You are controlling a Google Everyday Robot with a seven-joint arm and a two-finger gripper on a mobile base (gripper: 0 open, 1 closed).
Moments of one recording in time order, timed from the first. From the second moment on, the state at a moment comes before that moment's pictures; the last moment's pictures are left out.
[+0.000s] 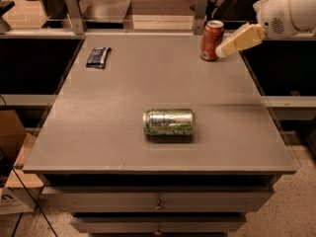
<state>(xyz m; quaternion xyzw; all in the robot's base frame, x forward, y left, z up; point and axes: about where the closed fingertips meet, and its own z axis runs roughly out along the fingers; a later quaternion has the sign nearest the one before) 0.656 -0.204 0.992 -0.43 0.77 0.06 0.47</state>
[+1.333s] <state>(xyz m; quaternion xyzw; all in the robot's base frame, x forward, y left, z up) 0.739 -0.206 0.955 -0.34 0.79 0.10 0.49</state>
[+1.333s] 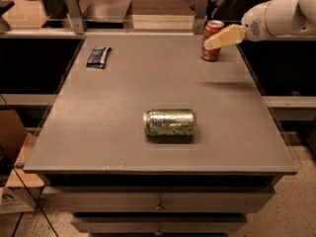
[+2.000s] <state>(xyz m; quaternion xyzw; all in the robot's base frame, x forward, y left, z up) 0.806 -0.190 0.913 -0.27 0.79 0.15 0.52</state>
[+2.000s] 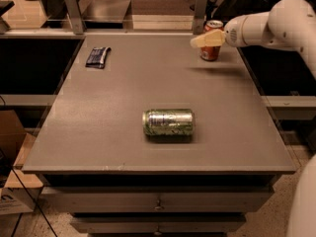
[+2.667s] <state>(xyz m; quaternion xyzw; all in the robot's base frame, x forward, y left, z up) 0.832 -0.183 0.884 -0.24 0.81 0.15 0.52</state>
